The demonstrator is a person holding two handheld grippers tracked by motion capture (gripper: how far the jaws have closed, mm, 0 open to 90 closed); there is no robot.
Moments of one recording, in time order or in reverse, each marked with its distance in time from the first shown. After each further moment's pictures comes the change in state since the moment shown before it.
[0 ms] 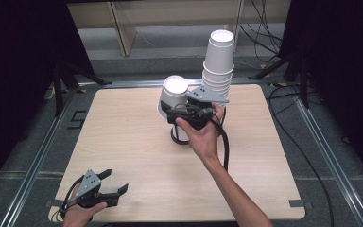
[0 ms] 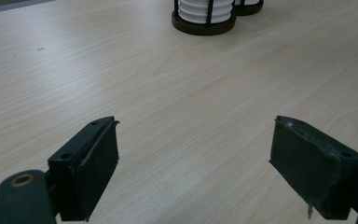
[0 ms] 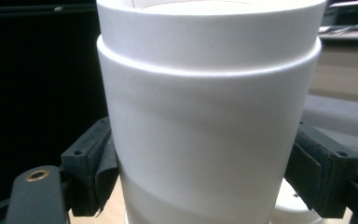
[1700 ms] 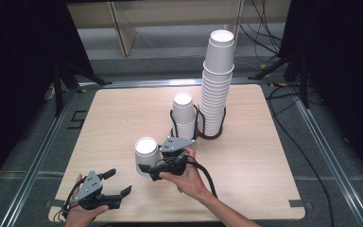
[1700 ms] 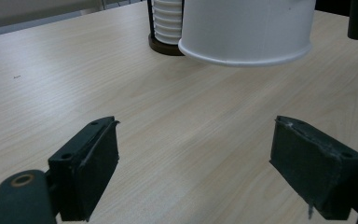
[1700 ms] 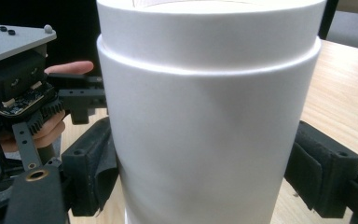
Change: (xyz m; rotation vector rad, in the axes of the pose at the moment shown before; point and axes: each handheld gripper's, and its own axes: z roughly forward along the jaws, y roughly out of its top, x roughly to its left) left arm -0.009 0.005 0.000 -0.069 -0.074 0.052; right arm 0.057 -0.122 0.022 0.251 0.416 -0.059
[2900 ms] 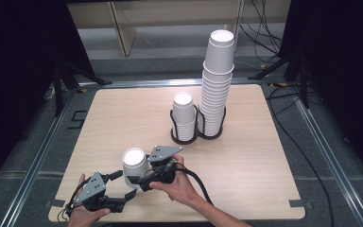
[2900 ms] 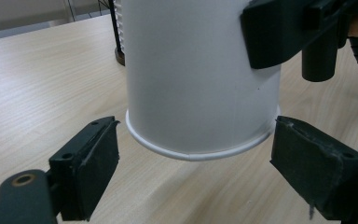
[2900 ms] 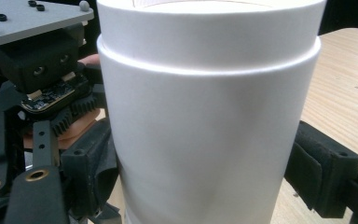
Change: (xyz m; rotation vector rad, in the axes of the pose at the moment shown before) left arm -0.009 0.004 0.004 -0.021 -0.103 0.007; right arm 0.024 -0.008 0.025 0.011 0.110 -0.021
